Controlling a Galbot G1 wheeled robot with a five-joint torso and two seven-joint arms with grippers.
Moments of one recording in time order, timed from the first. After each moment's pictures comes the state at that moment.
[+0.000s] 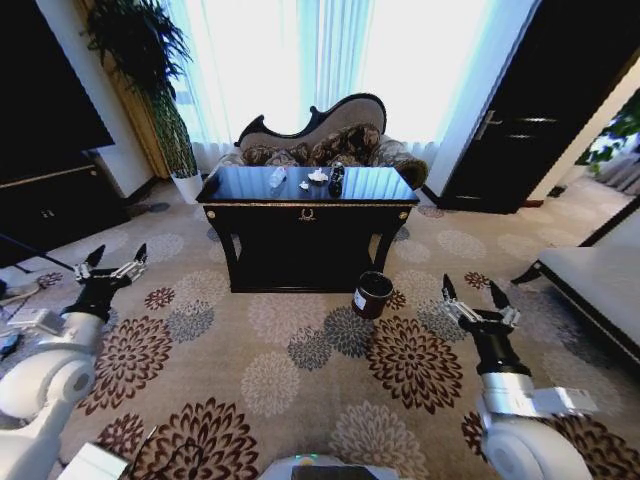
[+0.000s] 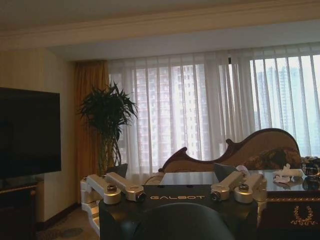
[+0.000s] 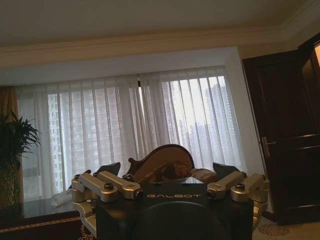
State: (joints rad) left arm 1.55 -0.85 -1.04 -2.11 -0.79 0.02 -0.11; right arm -1.78 1.26 0.81 2.42 0.54 0.16 0.13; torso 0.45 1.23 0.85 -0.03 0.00
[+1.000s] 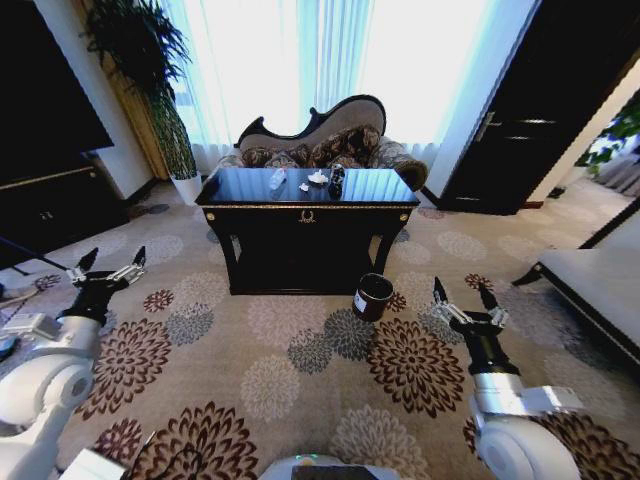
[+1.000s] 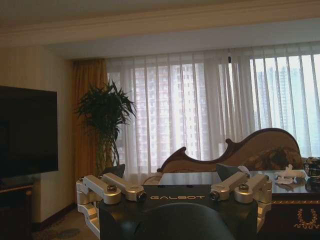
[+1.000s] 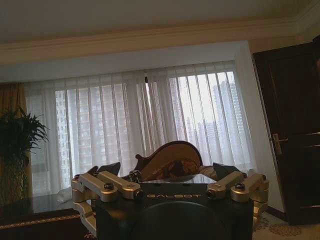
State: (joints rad) left arm 1.56 -0.88 -1.04 -2.13 -0.78 0.02 -0.11; right arm -1.77 1.26 0.79 2.40 0.53 0.16 0.09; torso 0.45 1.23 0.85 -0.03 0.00
